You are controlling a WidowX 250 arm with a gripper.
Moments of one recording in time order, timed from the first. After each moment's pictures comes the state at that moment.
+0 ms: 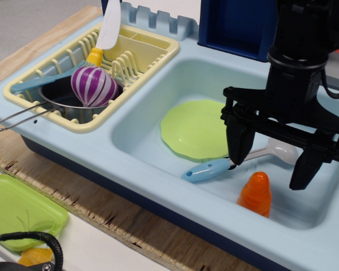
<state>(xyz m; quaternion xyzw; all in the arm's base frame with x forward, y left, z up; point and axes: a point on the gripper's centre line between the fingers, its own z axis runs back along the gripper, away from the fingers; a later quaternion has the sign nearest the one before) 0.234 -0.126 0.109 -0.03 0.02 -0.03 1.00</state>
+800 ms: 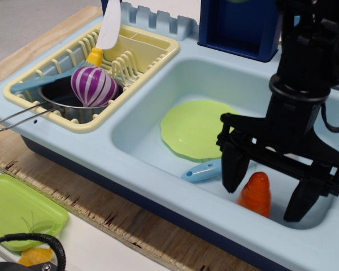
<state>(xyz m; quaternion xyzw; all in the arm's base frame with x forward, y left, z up) 0.210 -0.132 0.095 -0.01 0.06 -0.02 1.00</state>
